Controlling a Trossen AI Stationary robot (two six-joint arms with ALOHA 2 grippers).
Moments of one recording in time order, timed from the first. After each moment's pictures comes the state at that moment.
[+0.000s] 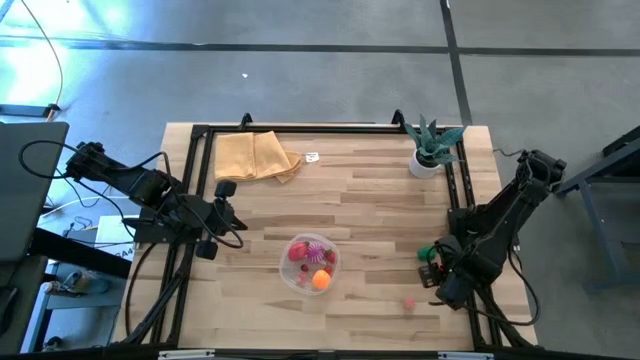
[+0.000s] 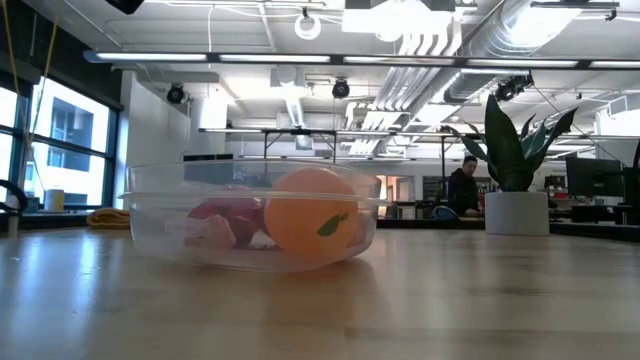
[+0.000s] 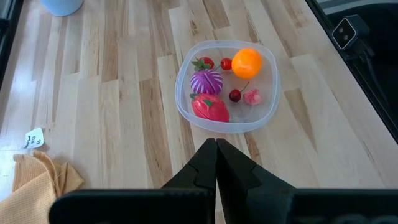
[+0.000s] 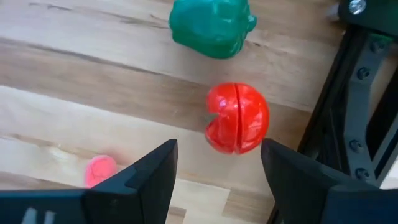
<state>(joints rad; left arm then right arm) -0.33 0.88 0.99 -0.91 -0.26 -0.10 0.94 1.33 0.89 -1.13 0.04 2.25</state>
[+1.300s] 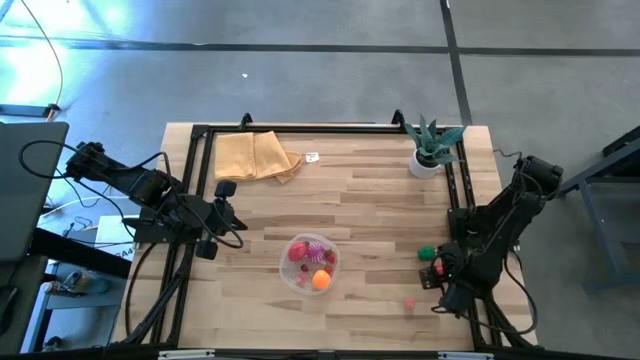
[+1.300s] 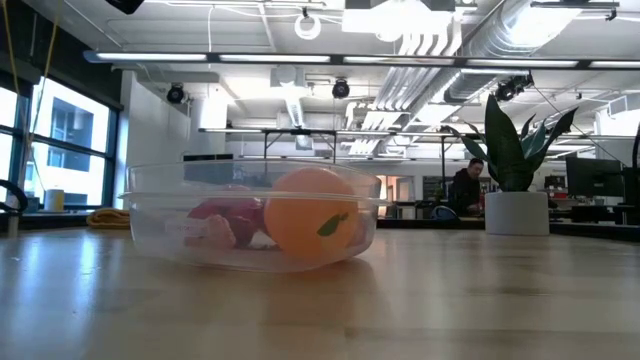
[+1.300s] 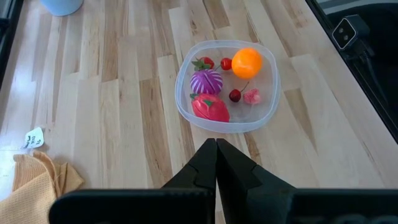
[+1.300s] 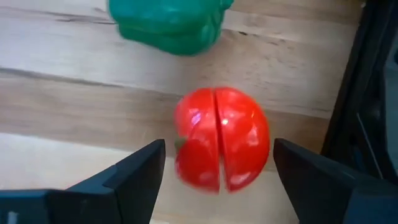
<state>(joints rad) -0.33 0.88 0.99 -0.91 -0.26 -0.10 1.03 1.42 0.74 -0.94 0.07 2.44</state>
